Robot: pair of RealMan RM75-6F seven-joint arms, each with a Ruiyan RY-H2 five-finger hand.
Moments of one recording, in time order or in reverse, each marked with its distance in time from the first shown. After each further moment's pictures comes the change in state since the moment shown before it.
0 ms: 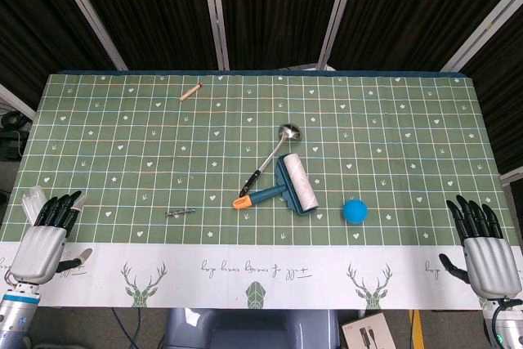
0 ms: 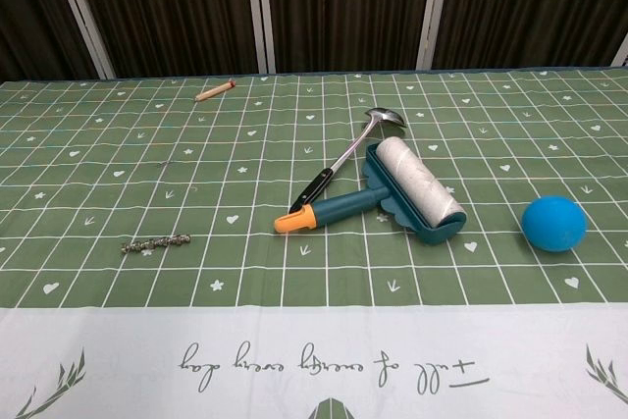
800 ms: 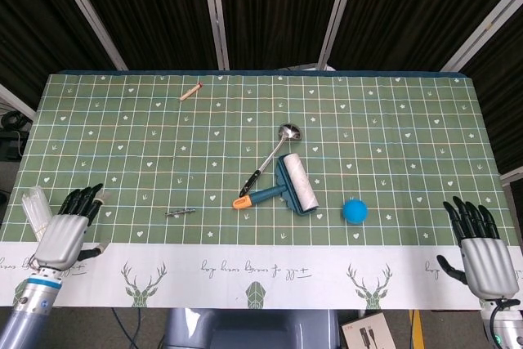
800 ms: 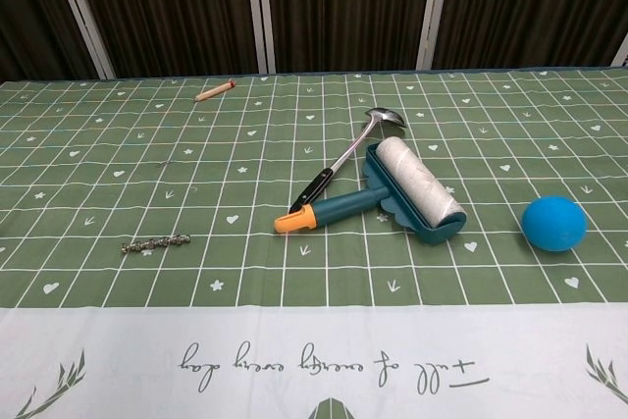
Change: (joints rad) left arm -0.092 -0.024 -0.069 -0.123 -0.116 -0.136 0.132; right arm 0.003 0.001 -0.006 -0.007 -0.006 -0.008 0.000
